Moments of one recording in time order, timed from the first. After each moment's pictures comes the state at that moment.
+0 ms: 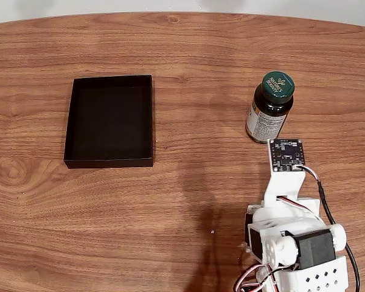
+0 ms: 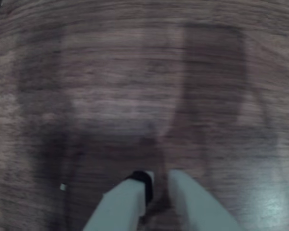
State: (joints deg) arm -5.6 191.1 174.5 76.6 174.7
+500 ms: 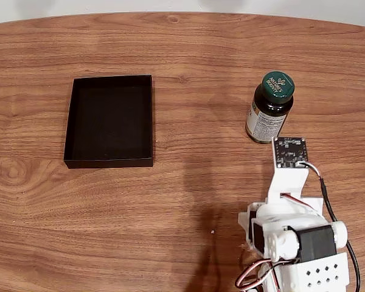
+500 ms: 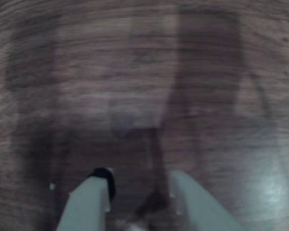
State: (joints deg) arm -2.9 185.4 174.5 69.0 174.6
